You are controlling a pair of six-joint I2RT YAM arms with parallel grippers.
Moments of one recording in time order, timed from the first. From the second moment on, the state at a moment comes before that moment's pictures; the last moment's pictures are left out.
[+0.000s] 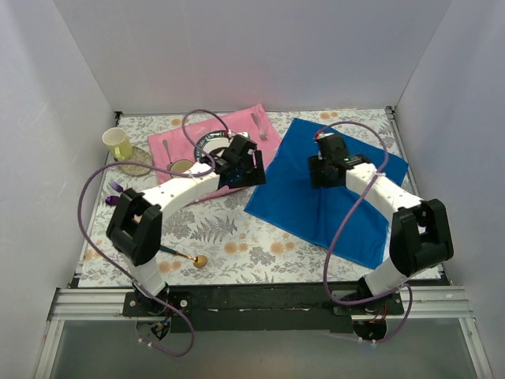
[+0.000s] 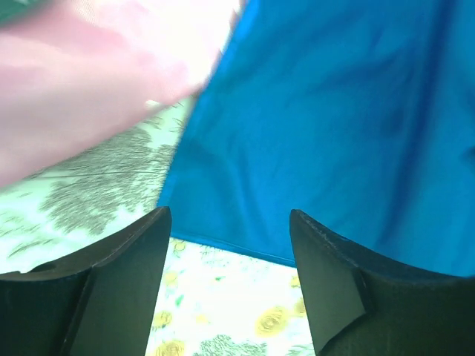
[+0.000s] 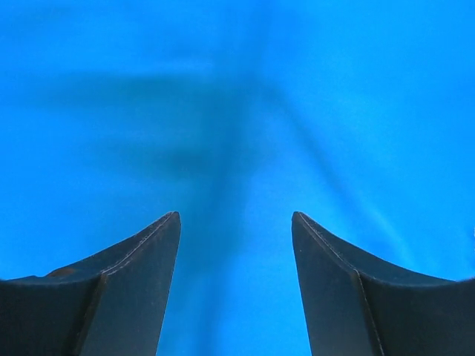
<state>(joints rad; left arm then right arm) -0.68 1.80 1.38 -0.47 -0.10 -0.67 0.32 1.56 1.11 -0.56 0.23 0.14</state>
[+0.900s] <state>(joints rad) -0.45 1.39 1.24 -0.60 -0.42 -0.85 0.92 2.02 1.48 -0.50 0.16 0.18</state>
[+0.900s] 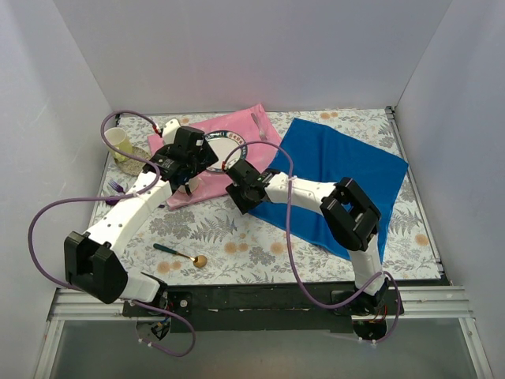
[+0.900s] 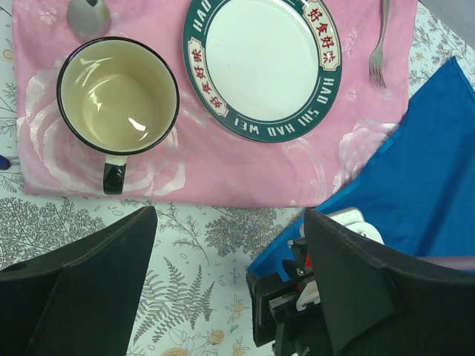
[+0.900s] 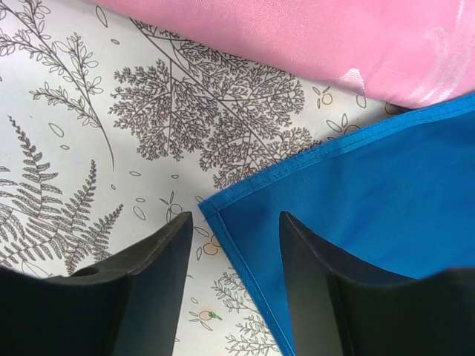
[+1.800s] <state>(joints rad) -0.42 1.39 1.22 -0.57 -0.33 -0.82 0.93 2.04 1.42 -0.36 0.10 0.28</state>
